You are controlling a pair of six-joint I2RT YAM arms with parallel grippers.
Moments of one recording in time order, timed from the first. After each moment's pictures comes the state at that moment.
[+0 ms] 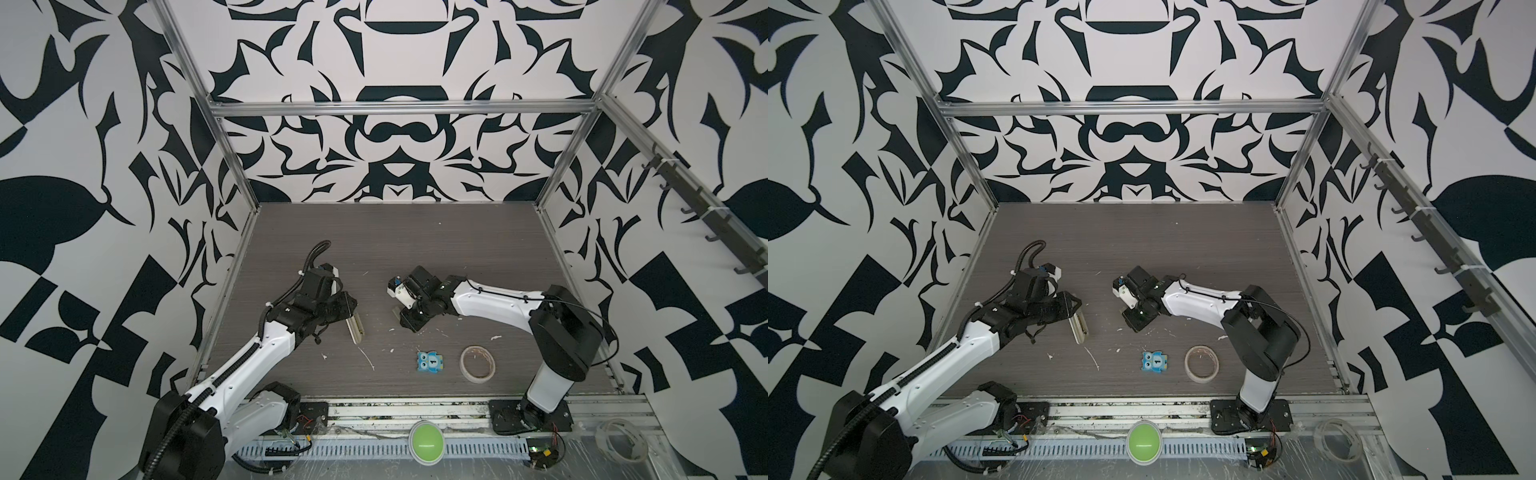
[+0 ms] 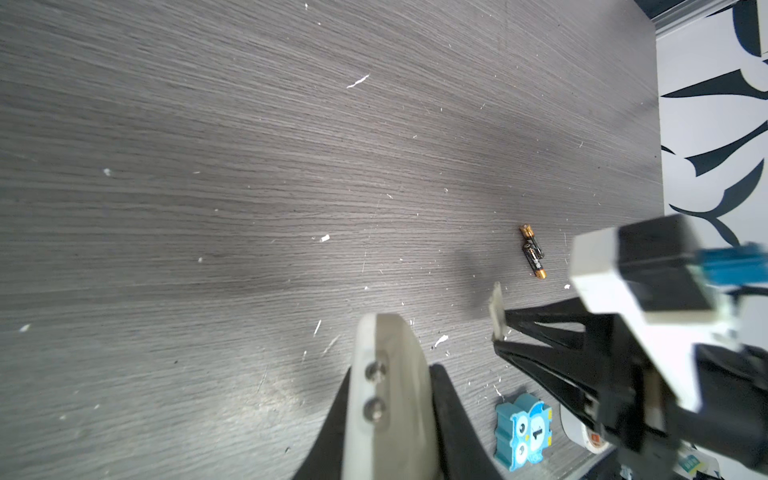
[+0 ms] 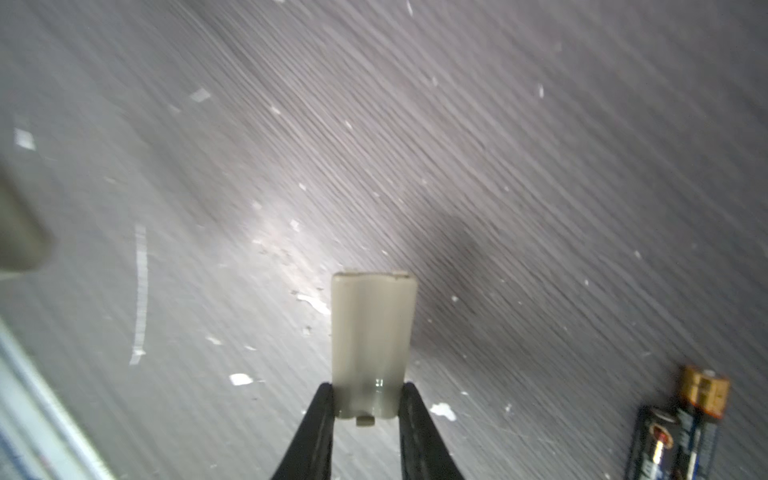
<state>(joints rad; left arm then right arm) -0.46 1.04 0.64 -0.43 0.20 -0.65 0.82 1.75 1.08 -0.53 -0.19 0.10</state>
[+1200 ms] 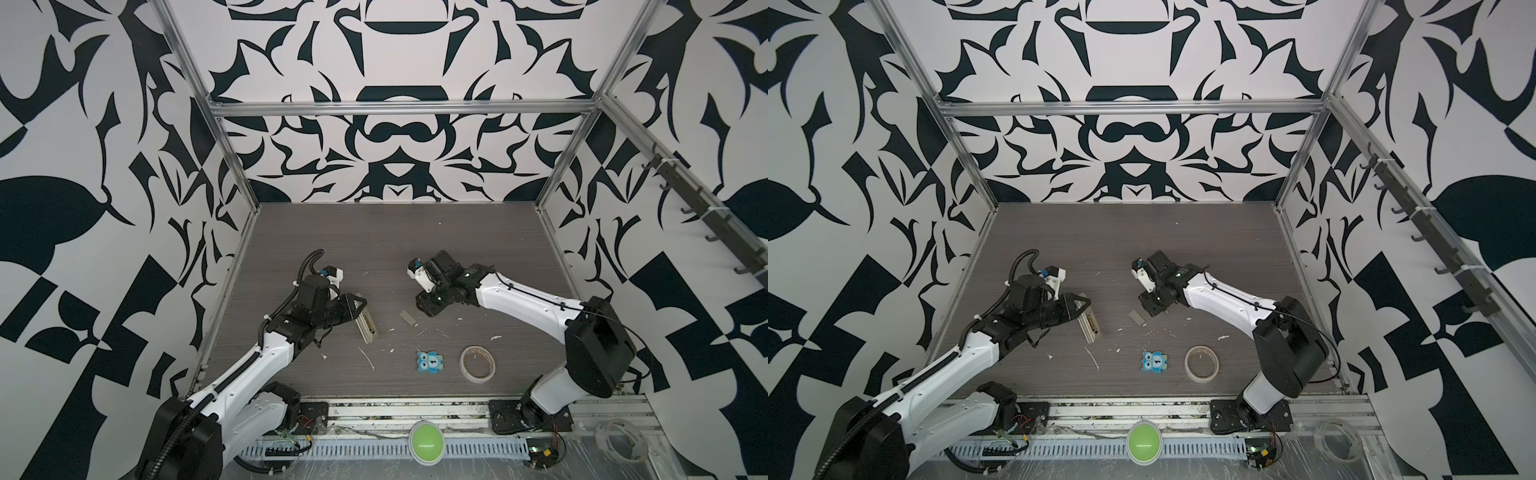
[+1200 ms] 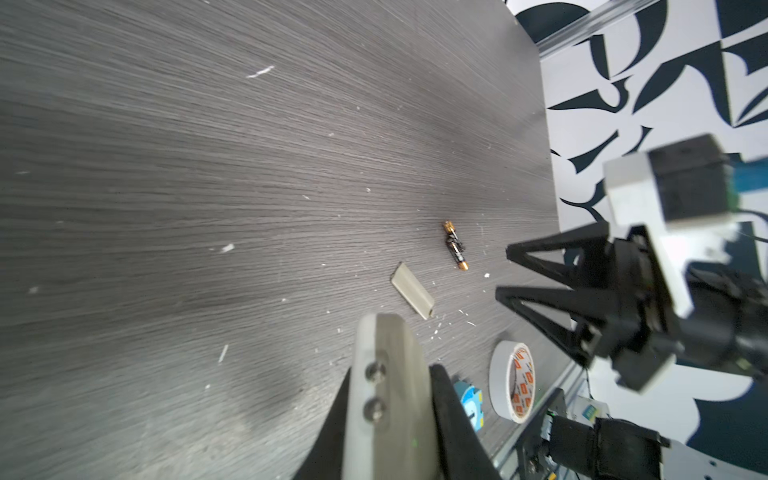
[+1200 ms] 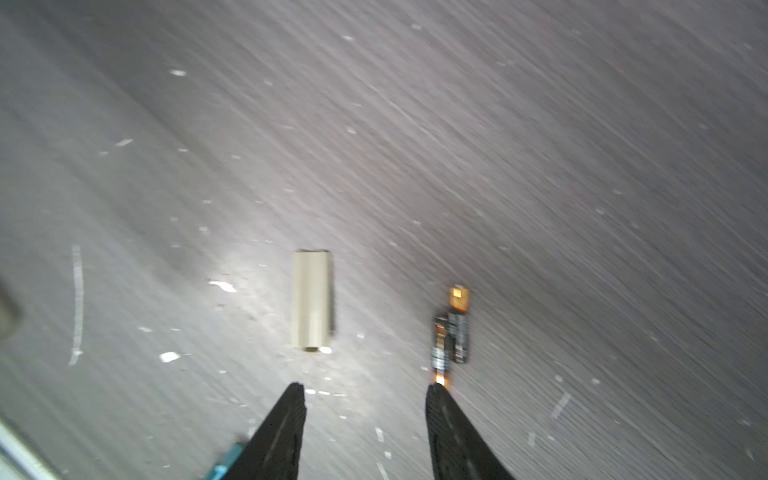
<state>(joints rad) -0.45 1.00 0.50 -0.14 0.40 -0.74 0.67 1.58 1.08 -0.63 -0.08 0.04</state>
